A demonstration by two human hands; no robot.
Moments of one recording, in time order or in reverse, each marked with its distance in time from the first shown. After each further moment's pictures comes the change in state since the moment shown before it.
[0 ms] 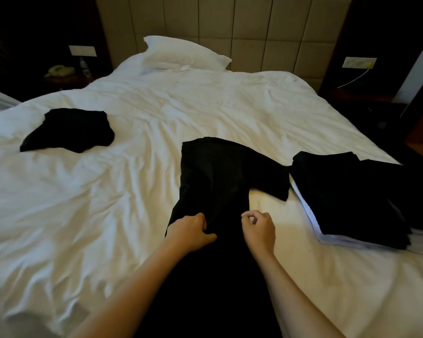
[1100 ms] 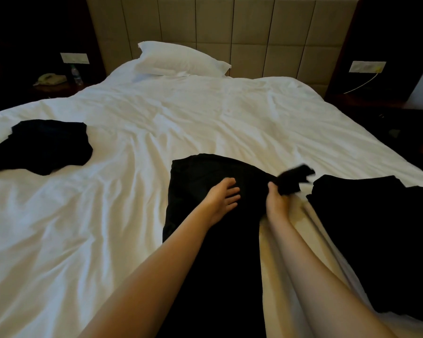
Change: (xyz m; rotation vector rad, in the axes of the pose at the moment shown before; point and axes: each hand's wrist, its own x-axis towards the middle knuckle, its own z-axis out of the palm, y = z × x) left_hand 0.199 0.049 -0.035 -1.546 -0.081 -0.107; right_hand 0.194 -0.026 0.025 0.593 0.232 0.383
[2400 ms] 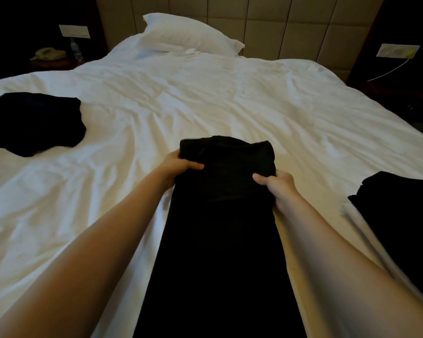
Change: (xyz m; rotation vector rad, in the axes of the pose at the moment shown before) left_hand 0.065 0.049 -0.131 0.330 0.248 0.164; right_hand 0.038 -0.001 0.055 -0.238 -0.418 0.060
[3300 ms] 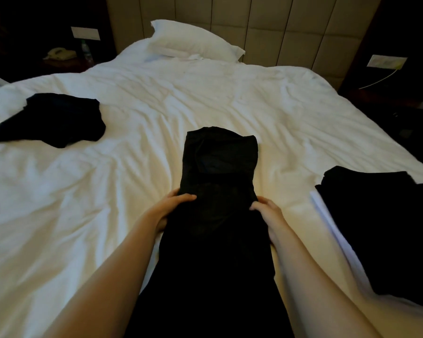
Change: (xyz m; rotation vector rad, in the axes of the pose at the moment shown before) left_hand -0.111 -0.063 -0.008 -0.255 -0.146 -0.239; right_hand -0.096 0.051 -0.024 0.108 -0.027 0.134
